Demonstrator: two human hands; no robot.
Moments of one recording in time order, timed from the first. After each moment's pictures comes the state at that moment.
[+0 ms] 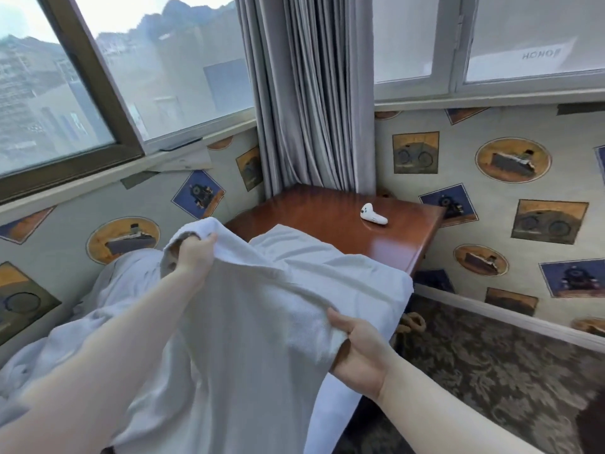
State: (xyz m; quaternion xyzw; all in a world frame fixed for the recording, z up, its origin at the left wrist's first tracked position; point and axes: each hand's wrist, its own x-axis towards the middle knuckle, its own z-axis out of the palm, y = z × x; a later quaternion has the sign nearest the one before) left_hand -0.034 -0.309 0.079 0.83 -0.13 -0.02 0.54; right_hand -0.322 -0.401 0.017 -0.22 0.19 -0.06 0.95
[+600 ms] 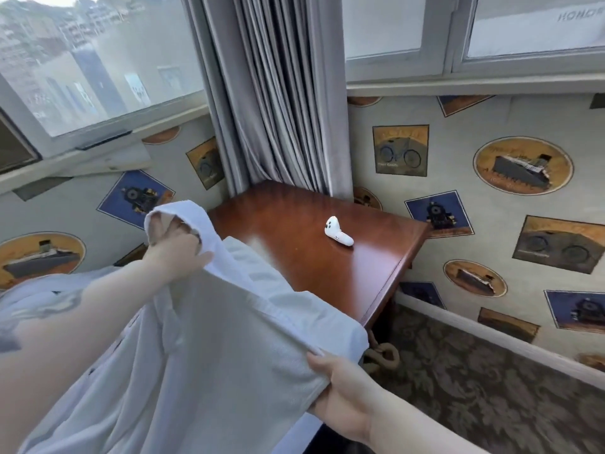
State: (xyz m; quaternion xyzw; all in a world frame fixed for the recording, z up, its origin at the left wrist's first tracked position) left_hand 0.017 -0.558 0.070 0.88 -0.40 0.18 -0.21; right_hand -0.311 -0.651 -0.025 -0.29 0.27 0.04 0.92
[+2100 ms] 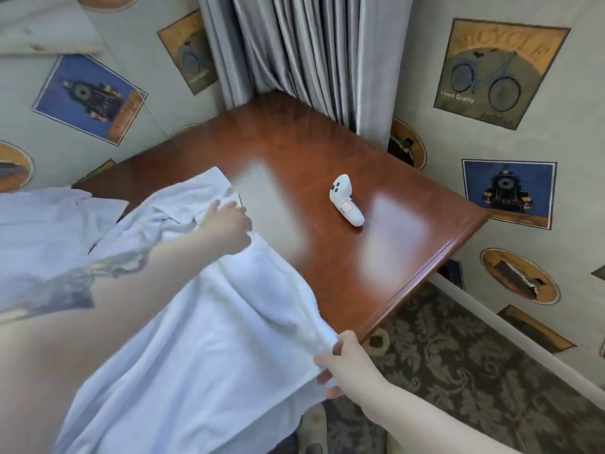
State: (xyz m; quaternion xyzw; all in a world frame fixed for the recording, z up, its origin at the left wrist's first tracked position) left_hand 0.064 -0.751 -0.080 0.92 -0.30 -0.13 -0.20; right_hand -0.227 -0.842 -0.147 -0.62 0.39 0.21 0.65
